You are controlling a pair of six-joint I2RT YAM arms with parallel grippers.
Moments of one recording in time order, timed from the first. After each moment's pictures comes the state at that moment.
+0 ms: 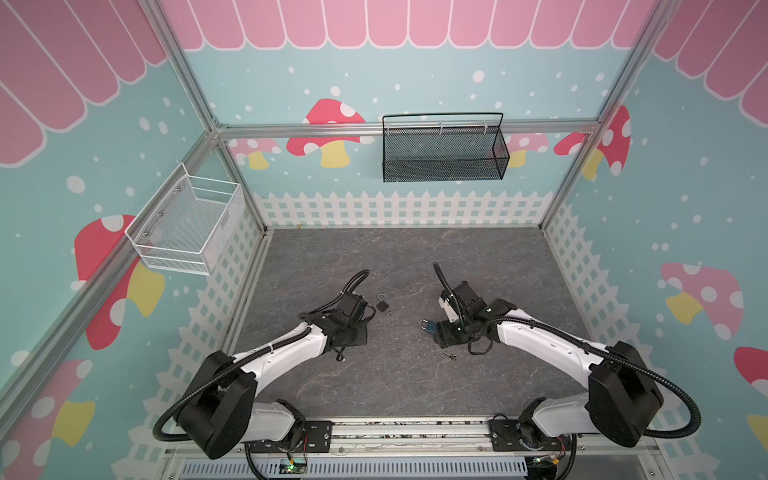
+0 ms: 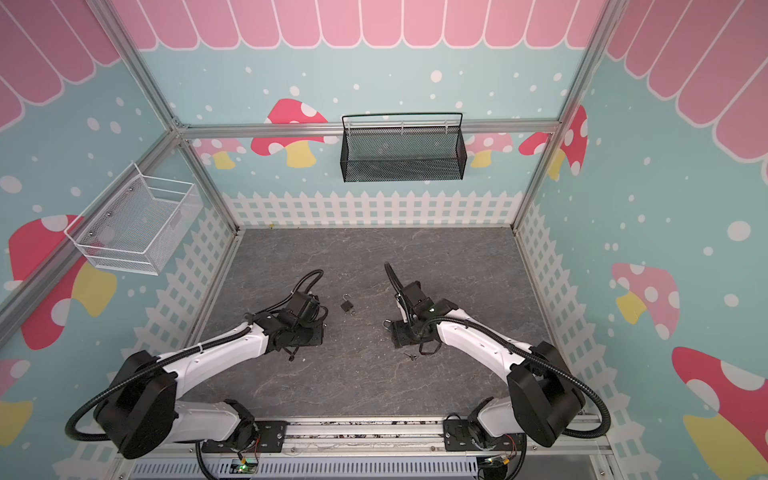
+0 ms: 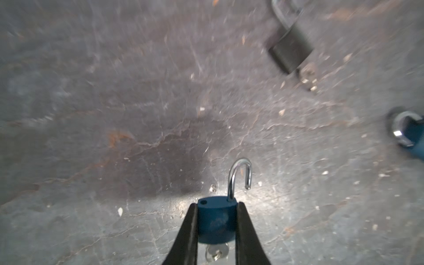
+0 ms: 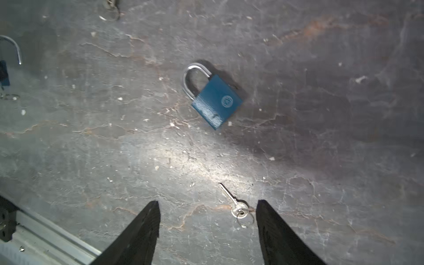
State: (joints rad) left arm -0.56 1.39 0.74 -0.51 -0.08 -0.59; right arm 0.64 1.38 0.88 -0.68 -0.08 0.41
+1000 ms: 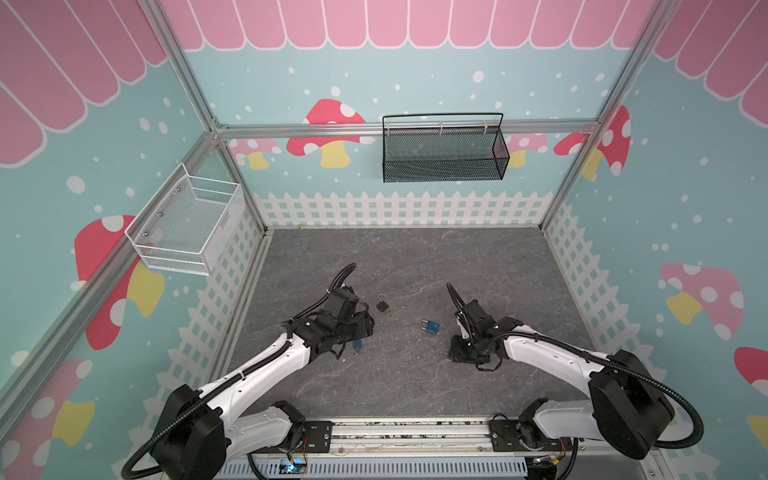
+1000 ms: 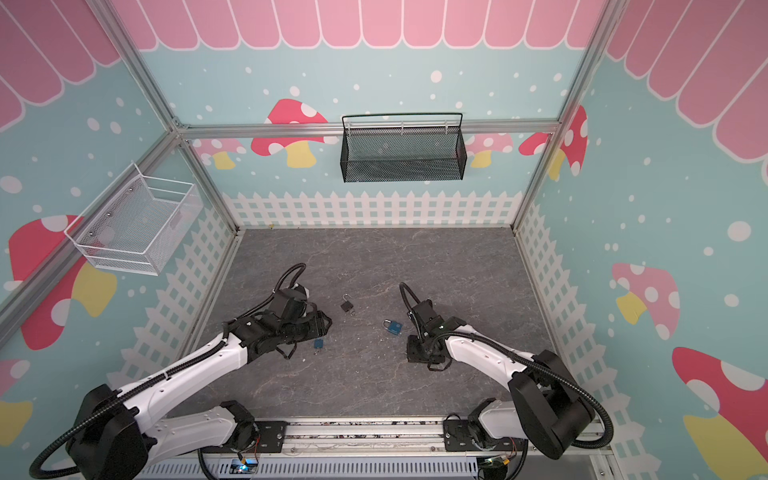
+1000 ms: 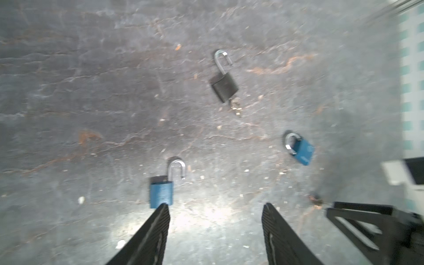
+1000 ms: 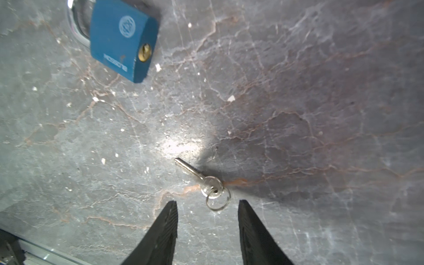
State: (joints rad) left arm -0.58 1.14 0.73 -0.46 0.01 -0.77; right arm 0.61 1.33 0.67 -0.61 -0.12 0.65
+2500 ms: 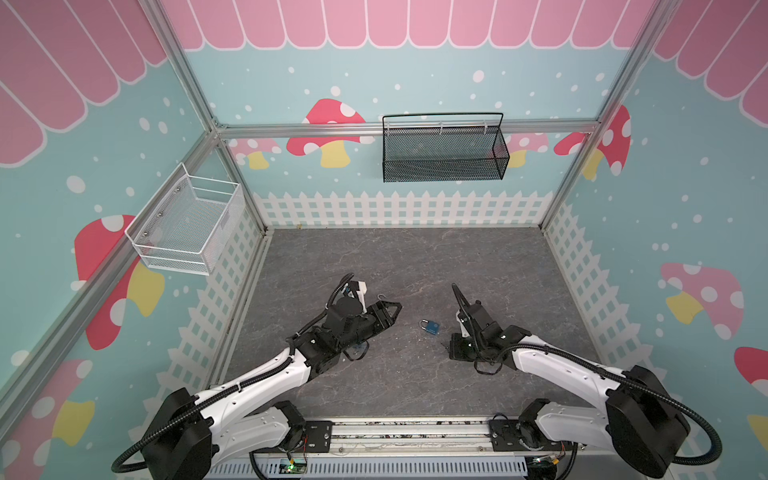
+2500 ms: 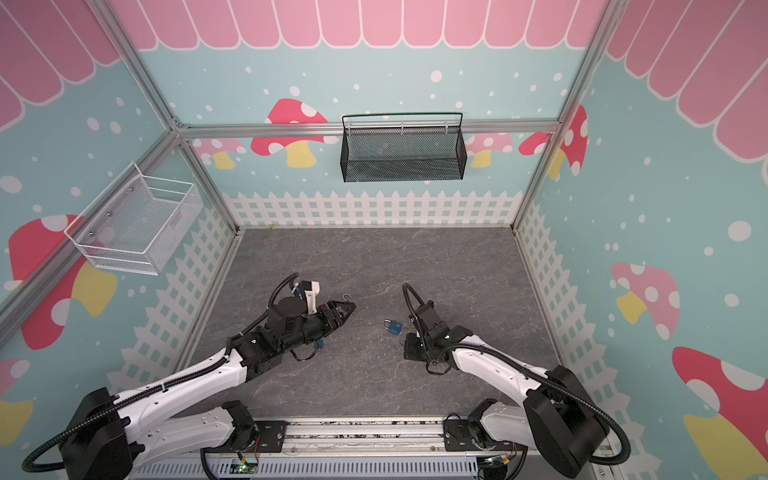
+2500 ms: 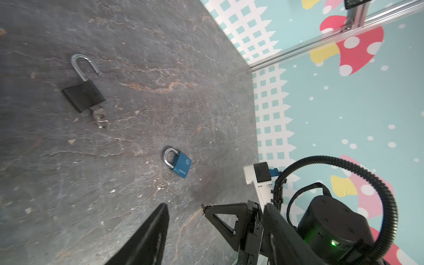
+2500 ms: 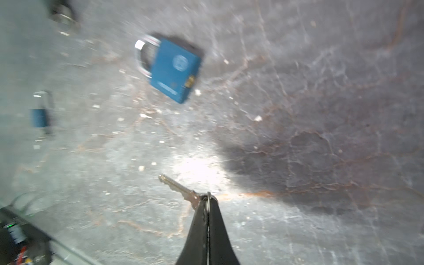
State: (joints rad) left arm -0.74 1.11 0.62 0.10 0.06 -1.13; right arm 0.64 1.19 0.60 -0.45 -0.13 0.69
